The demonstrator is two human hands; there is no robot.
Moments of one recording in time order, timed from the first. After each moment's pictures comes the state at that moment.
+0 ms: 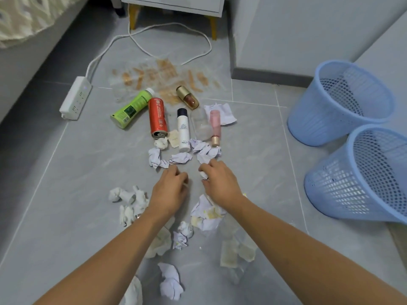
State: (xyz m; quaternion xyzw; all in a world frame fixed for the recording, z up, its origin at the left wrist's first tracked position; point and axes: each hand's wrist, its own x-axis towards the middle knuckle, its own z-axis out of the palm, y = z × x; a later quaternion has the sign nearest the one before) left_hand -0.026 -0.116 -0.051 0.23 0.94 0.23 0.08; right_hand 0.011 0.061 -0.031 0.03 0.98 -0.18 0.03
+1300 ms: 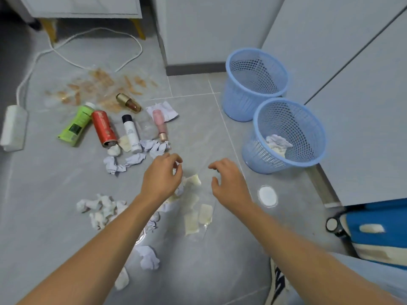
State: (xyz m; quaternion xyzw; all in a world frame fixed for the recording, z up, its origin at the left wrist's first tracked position) left_hand 0.020 -0.029 0.077 0.30 0.90 0.30 0.11; right_hand 0.162 0.134 0.083 0.23 0.93 -0.28 -0.07
